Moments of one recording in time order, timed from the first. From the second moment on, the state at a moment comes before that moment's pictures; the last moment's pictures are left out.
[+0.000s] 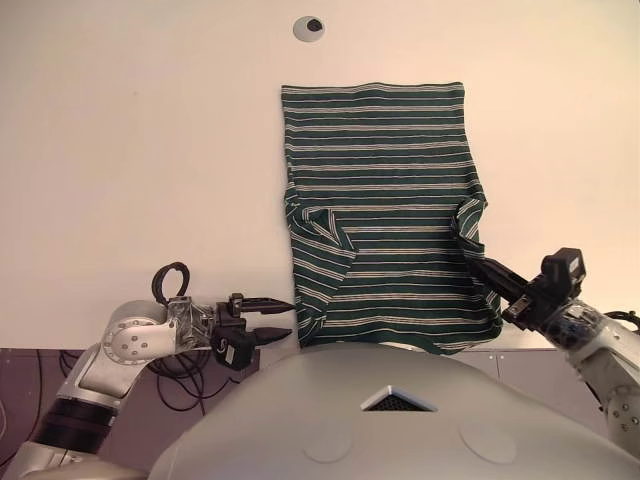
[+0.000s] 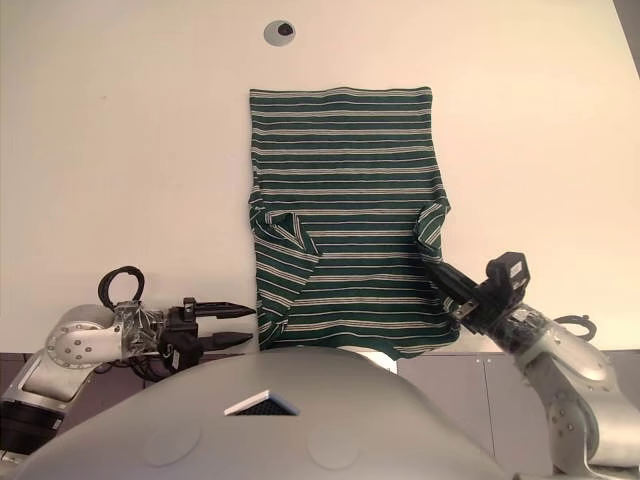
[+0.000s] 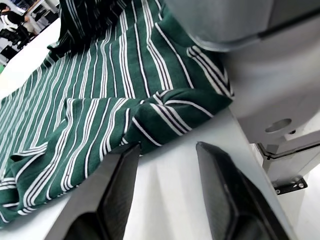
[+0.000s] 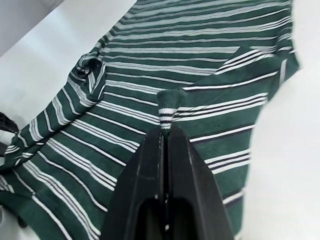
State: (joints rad) left arm 0.52 0.82 -0.18 -0.16 0.11 -0.80 -0.99; right arm 0.78 -0.53 -0.31 -0.67 0.65 0.61 0.72
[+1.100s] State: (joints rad) left arm 0.38 0.83 -0.35 0.02 0.37 -1.14 -0.65; right arm 0.71 -0.73 -0.49 0.03 -0.08 -0.84 1.07
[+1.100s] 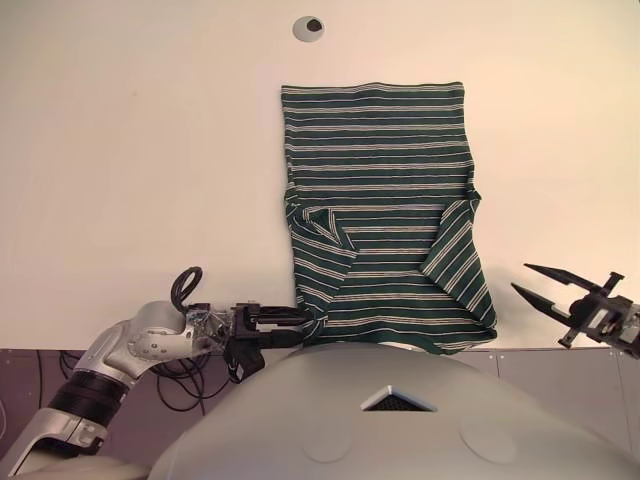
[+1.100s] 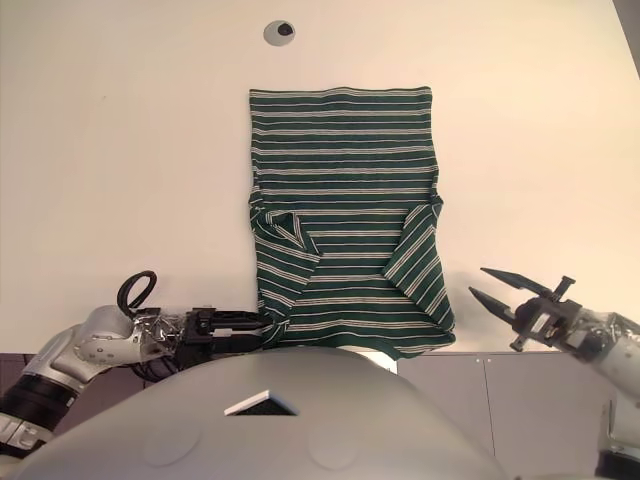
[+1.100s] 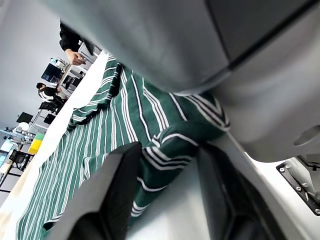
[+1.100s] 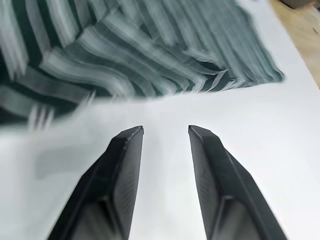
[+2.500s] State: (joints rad) left arm 0.33 0.88 -0.42 -0.01 0.35 -1.11 -0.59; right arm 0.70 -0.92 -0.27 0.27 -0.51 -1.30 0.37
